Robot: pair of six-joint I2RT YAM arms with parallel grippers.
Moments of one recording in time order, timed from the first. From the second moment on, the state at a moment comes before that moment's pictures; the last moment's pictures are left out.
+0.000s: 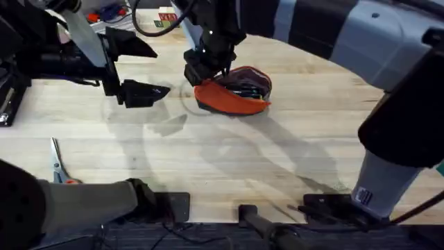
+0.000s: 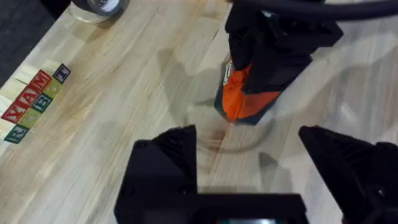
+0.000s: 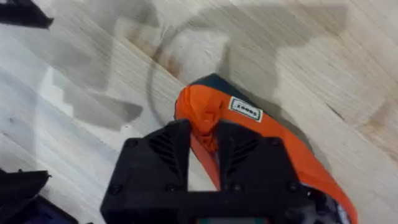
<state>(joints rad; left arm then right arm) 0.45 1.49 1.15 -1.21 1.00 1.59 0.79 2.09 1.89 -1.03 -0.04 0.17</state>
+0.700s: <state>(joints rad) 0.45 1.49 1.15 -1.21 1.00 1.59 0.78 2.09 1.95 -1.05 -0.04 0.17</state>
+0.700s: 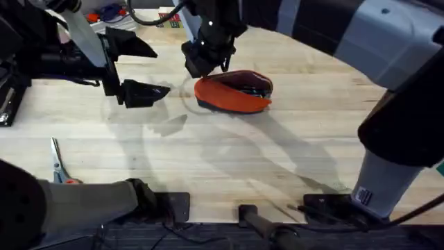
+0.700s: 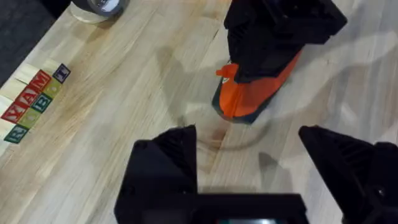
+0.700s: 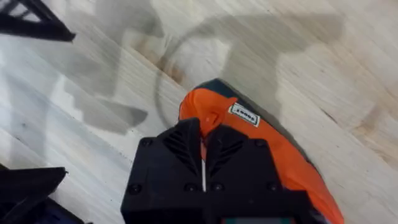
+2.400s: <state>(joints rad) 0.33 1.86 1.15 -1.06 1.18 1.77 0.78 2.09 1.95 -1.06 -0.03 0.17</state>
